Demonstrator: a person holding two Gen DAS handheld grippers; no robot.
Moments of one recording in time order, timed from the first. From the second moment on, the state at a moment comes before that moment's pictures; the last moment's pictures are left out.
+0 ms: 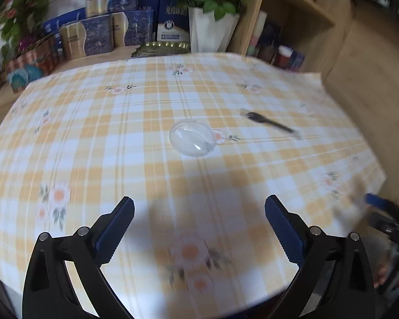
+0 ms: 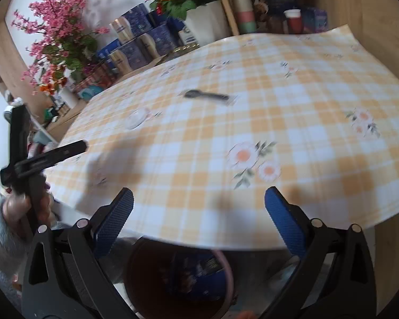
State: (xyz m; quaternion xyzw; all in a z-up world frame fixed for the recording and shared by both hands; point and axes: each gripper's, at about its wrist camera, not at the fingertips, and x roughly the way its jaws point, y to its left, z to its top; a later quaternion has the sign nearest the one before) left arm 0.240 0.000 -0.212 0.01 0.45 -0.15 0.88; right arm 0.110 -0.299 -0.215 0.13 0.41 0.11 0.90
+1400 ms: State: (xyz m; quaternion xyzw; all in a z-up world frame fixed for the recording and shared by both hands) left arm 0.246 0.007 -0.208 -0.04 0.45 -0.17 0.88; right arm 0.289 -0.250 -0.226 -0.06 0.45 0.16 0.87
